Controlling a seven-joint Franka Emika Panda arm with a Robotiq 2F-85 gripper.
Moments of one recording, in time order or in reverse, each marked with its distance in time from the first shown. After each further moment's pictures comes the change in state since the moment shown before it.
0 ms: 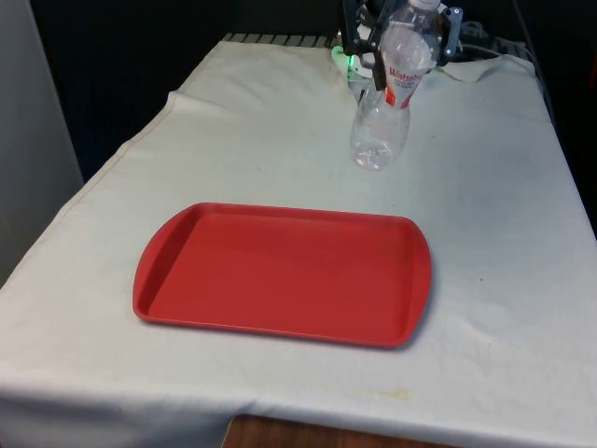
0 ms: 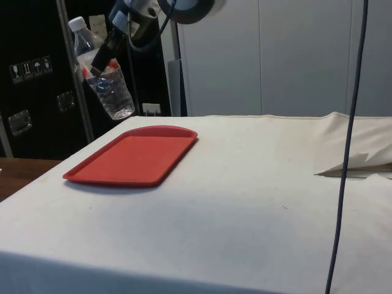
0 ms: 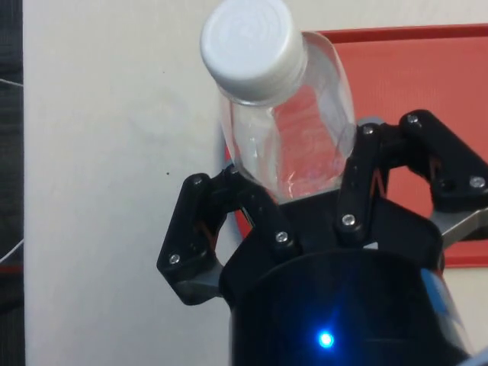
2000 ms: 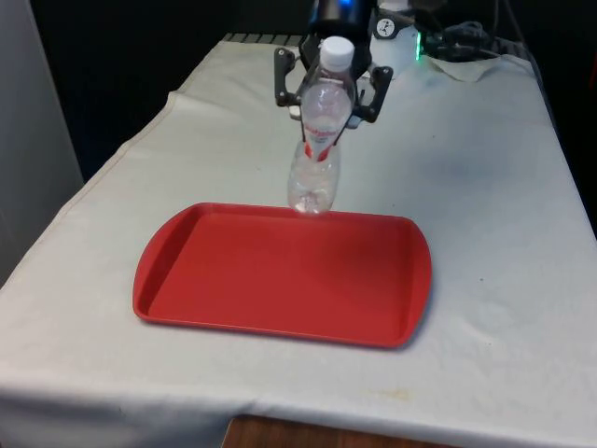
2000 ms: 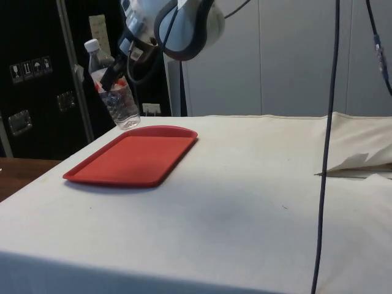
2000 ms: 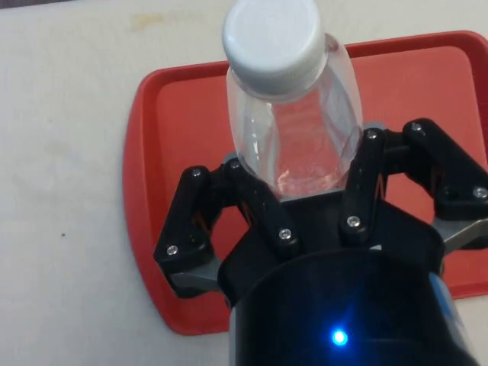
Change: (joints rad) arm -0.034 0.192 -0.078 0.084 0.000 0.137 0.089
